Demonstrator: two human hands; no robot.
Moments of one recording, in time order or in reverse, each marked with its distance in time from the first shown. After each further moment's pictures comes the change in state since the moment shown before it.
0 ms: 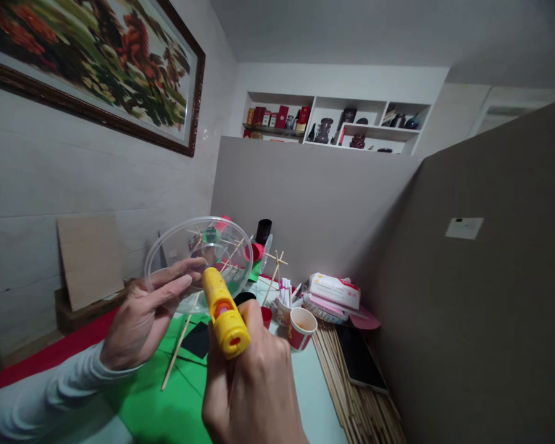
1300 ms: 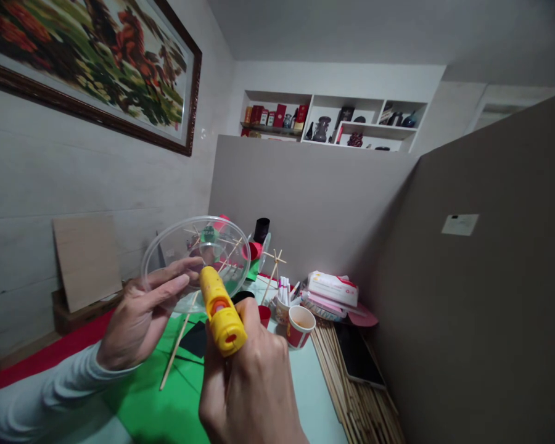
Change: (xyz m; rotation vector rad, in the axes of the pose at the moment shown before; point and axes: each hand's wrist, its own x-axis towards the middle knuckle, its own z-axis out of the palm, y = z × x) left_hand 0.000 -0.001 0.000 0.017 0.015 0.000; right_hand -0.001 0.002 0.000 -0.043 -0.012 -0.013
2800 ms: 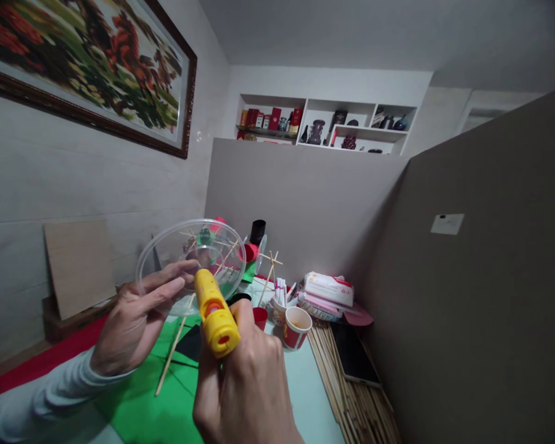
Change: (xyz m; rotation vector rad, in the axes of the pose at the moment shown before) left_hand 0.000 0.001 0.001 -0.002 0.003 -0.012; right_hand 0.001 -0.001 0.000 -0.049 0.021 -0.019
